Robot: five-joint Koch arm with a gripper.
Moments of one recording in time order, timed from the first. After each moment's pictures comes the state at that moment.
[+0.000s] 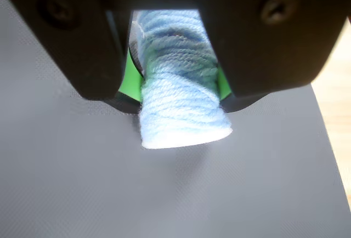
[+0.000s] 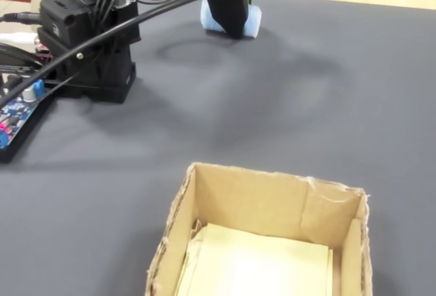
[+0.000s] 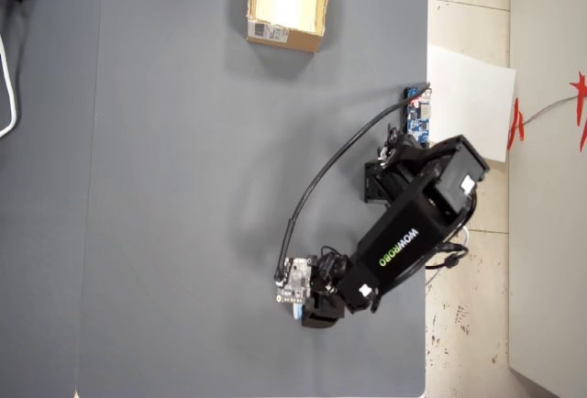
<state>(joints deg) -48.0 91.8 127.2 29.5 123.5</state>
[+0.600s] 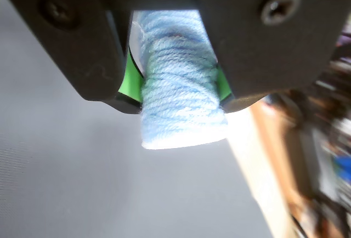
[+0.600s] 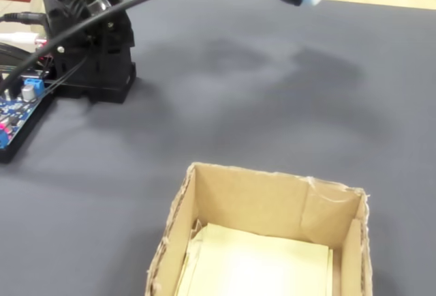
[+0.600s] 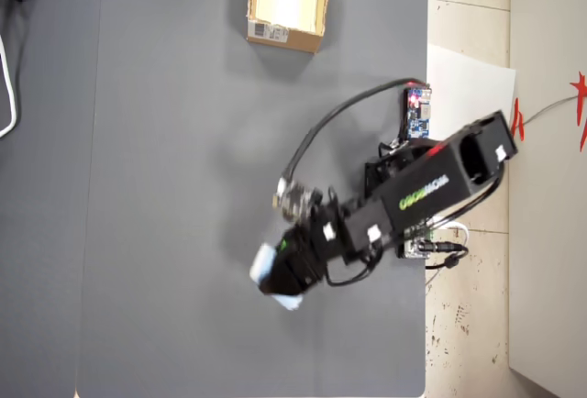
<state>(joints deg) -24.0 113.6 128.8 21.7 103.8</state>
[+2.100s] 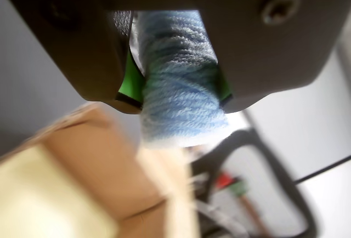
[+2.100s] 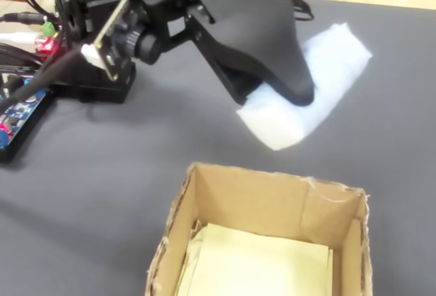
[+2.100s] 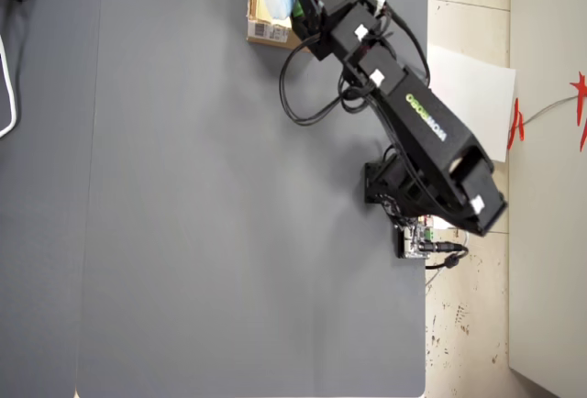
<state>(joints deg) 49.7 105.0 122.1 5.1 71.5</state>
